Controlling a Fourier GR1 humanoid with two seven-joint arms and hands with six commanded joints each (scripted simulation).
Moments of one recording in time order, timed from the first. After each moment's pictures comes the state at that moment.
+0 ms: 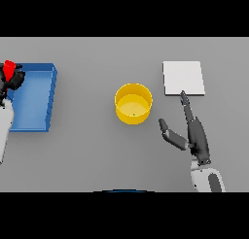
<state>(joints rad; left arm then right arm) -0.47 0.49 -0.03 -1.16 -0.31 0.23 0.56 0.10 -0.04 0.17 -1.67 0.32 -0.07 -0.16</state>
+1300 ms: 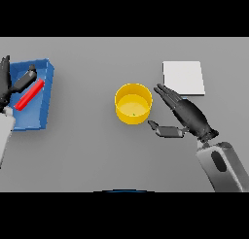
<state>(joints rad) -0.42 0.52 -0.10 -1.21 -0.33 0.13 0.48 -0.18 -0.33 0.31 -1.60 0.57 0.16 -0.08</state>
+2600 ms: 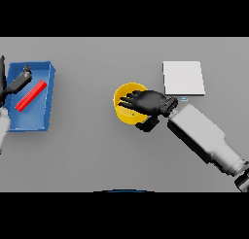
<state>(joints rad) -0.40 0.55 -0.10 -1.22 -0.33 0.13 0.47 -0.71 -0.34 0.70 -1.15 0.90 0.46 -0.19</state>
